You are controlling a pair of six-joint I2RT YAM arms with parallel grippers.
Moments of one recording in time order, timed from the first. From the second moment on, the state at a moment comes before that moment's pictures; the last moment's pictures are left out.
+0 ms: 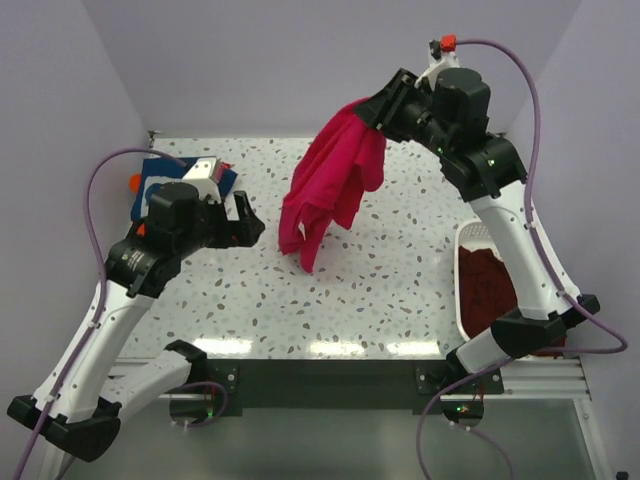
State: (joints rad) left arm -0.43 0.93 1.20 -0.81 0.01 -0.40; right arm 0.49 1.53 2.03 -0.63 -0.06 0.72
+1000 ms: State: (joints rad) left arm -0.83 1.66 1.19 -0.46 0.00 -0.34; right arm 0.27 1.42 1.08 -0.92 0.16 0.79
